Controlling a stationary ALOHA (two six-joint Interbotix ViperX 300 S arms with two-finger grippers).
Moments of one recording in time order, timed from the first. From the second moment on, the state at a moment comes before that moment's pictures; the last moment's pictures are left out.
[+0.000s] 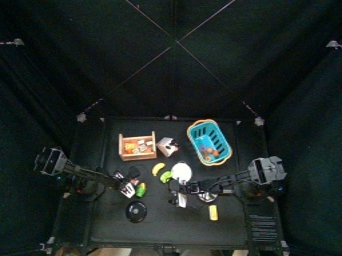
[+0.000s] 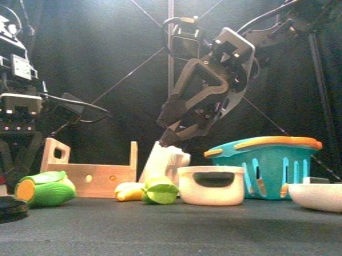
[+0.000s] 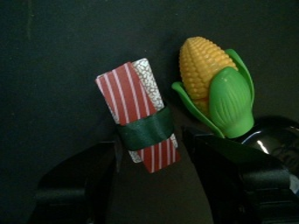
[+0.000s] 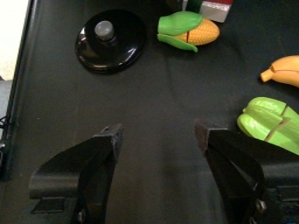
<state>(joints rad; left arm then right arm) -0.17 -0.23 1.01 0.23 0.52 -1.11 0.12 0.10 0.60 0.17 -0.07 0.05</state>
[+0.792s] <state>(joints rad) -0.15 -0.22 1.01 0.17 0.53 -1.11 0.12 0.10 0.60 0.17 -0.07 0.05</state>
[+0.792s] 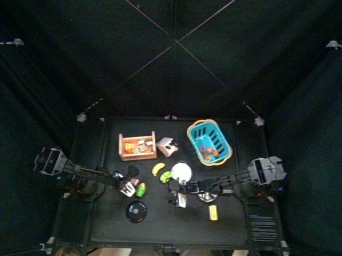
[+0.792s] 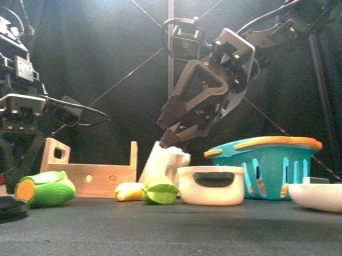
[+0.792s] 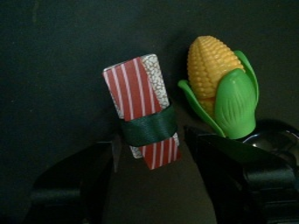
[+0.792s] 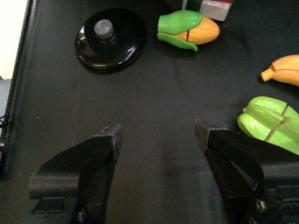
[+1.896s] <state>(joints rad) -0.15 -0.34 1.04 0.30 0.54 -1.10 0.12 0.10 0.60 0.17 -0.07 0.05</state>
